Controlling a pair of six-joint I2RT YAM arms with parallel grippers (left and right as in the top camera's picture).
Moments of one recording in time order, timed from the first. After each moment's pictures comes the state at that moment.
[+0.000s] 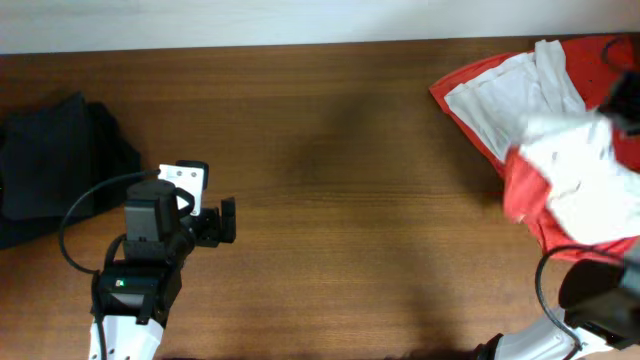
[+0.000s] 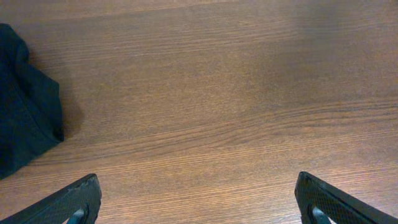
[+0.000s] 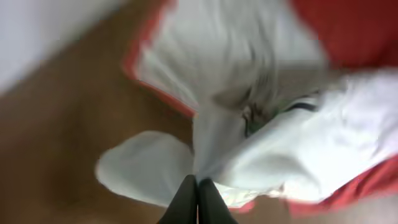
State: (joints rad) left arm -0.08 0.95 0.80 -0.59 0.03 0.03; right arm -0.53 1.85 2.24 -1.46 -0.29 0.07
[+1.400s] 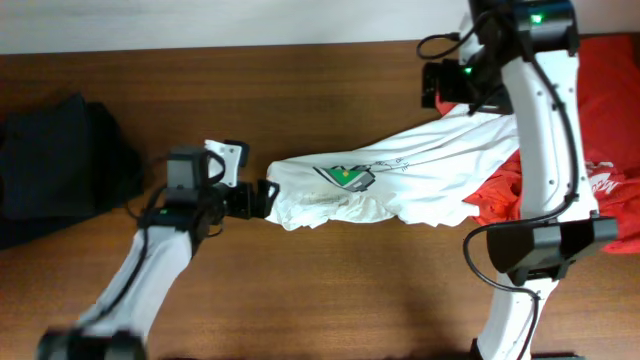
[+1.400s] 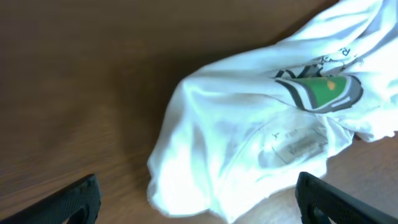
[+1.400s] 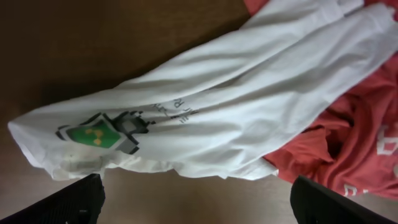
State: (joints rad) left arm -0.11 1.44 0.80 -0.24 0.41 -0.05; right arm 0.07 2.12 2.49 -1.69 -0.06 0.19
